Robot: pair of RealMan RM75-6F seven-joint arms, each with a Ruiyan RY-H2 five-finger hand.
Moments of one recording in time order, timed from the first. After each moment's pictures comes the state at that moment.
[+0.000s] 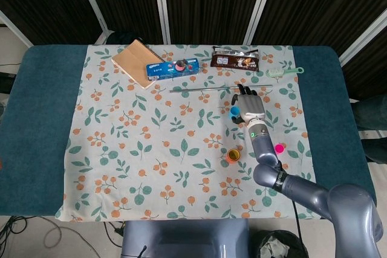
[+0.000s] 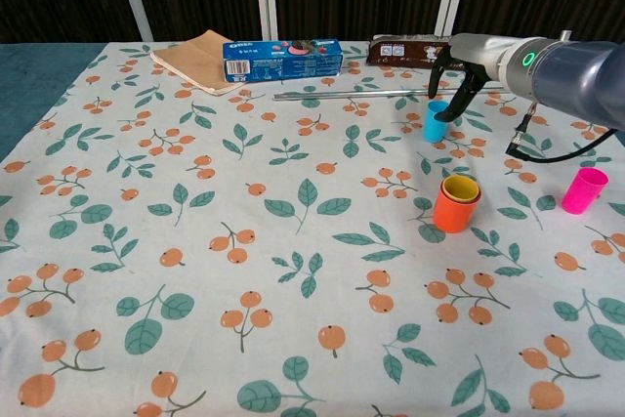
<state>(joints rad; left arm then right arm) -0.04 -1.04 -0.18 -1.73 1.24 1.51 -0.02 1.01 -1.69 0.29 -1.04 -0.53 0.79 -0.47</state>
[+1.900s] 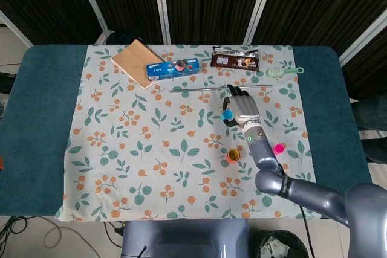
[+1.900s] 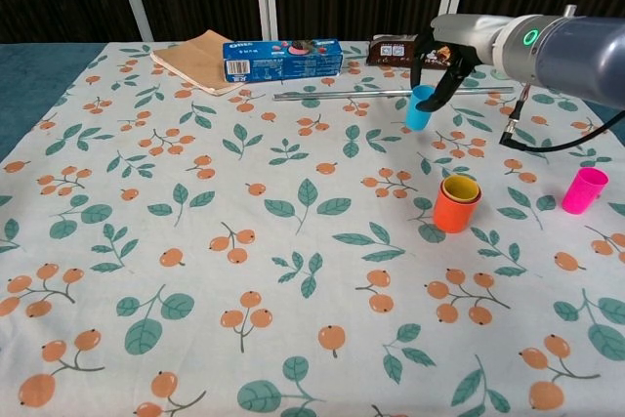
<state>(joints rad) -0.04 -1.03 -0.17 -1.74 1.23 1.49 -0.02 0.98 -1.56 0.32 -1.33 -0.57 0.84 -0.51</state>
